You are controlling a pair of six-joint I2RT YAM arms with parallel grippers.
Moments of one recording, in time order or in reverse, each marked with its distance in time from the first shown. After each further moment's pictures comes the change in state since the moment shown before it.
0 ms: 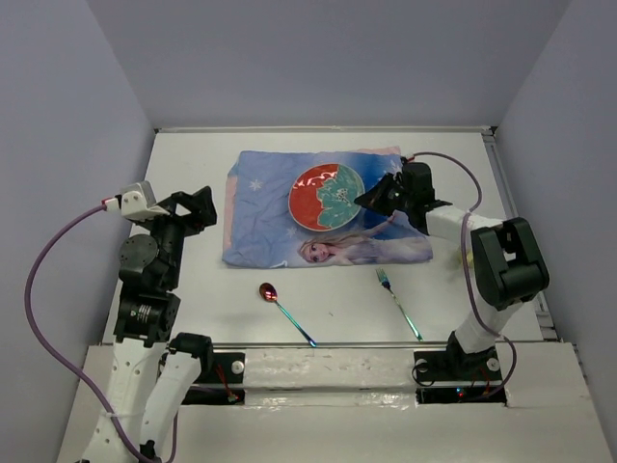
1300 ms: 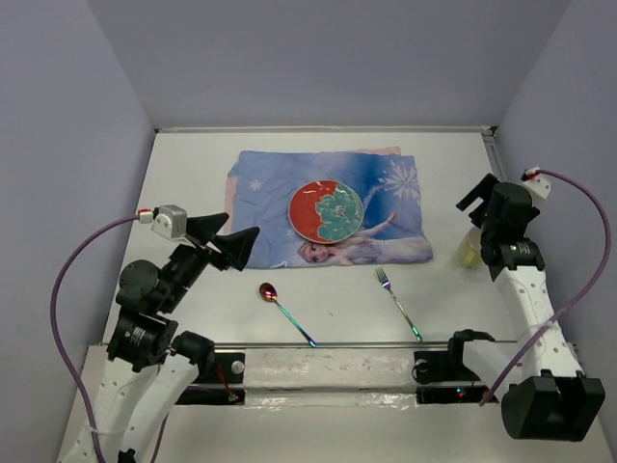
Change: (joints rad) left arm -0.198 -0.151 -0.049 -0.012 0.382 0.002; right arm -0.317 -0.787 -0.150 -0.560 0.745 -0.380
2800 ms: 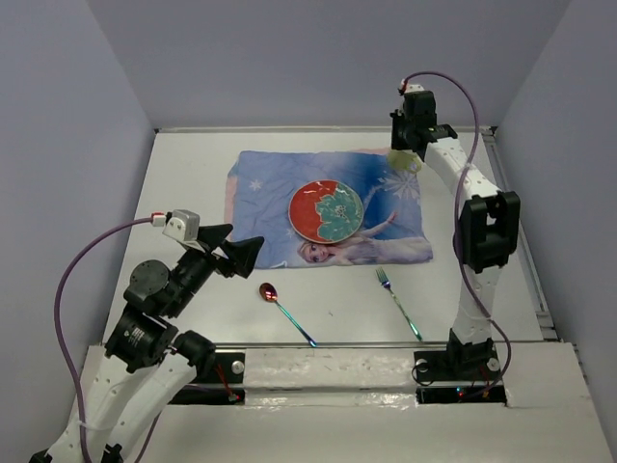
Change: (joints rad) left arm -0.166 -0.024 -0.014 -0.129 -0.161 0.033; right arm 0.233 1.097 1.029 -0.089 -0.216 -0.417
